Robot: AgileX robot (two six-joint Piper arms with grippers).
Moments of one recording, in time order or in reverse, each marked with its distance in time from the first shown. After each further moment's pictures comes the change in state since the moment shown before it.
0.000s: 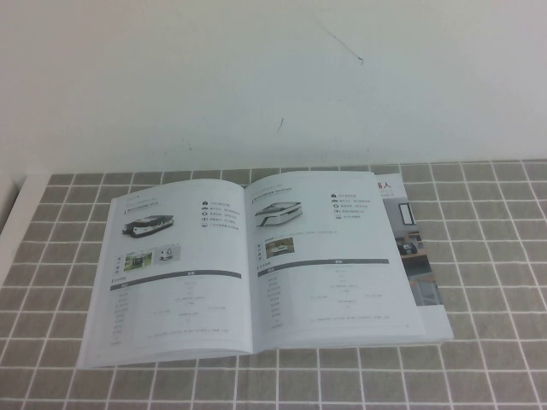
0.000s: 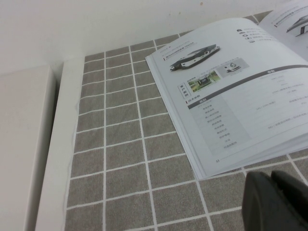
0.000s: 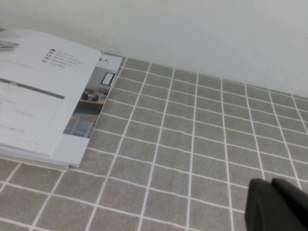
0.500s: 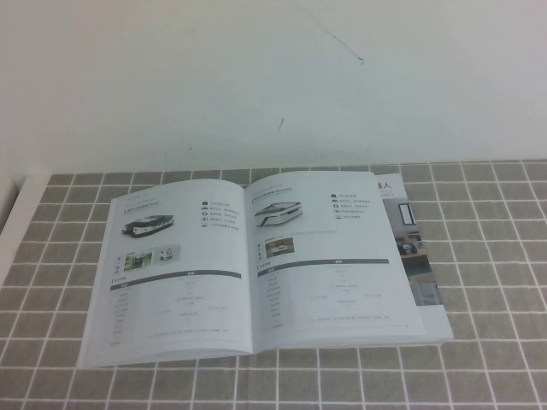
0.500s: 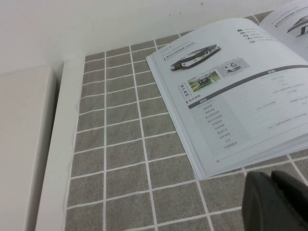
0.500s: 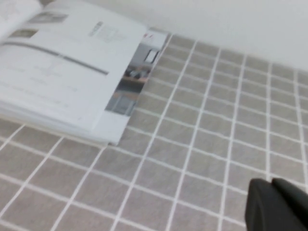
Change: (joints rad) right arm 0.117 0.091 -0.002 -0.002 -0.009 0.000; left arm 0.000 0.000 0.000 0.000 0.000 -0.003
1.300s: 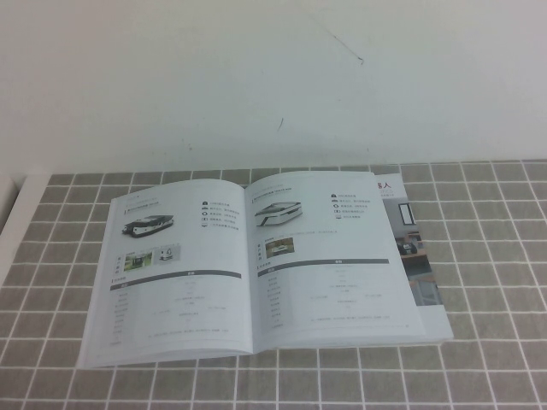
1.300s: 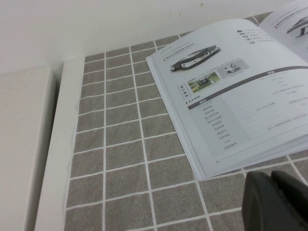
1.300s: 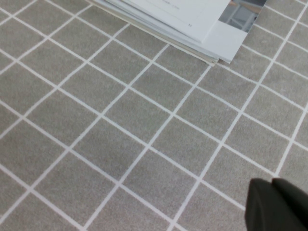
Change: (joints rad) right arm 0.302 0.389 0.000 -0.010 -0.094 0.000; left arm 0.000 0.000 0.000 0.000 -0.004 -0.001
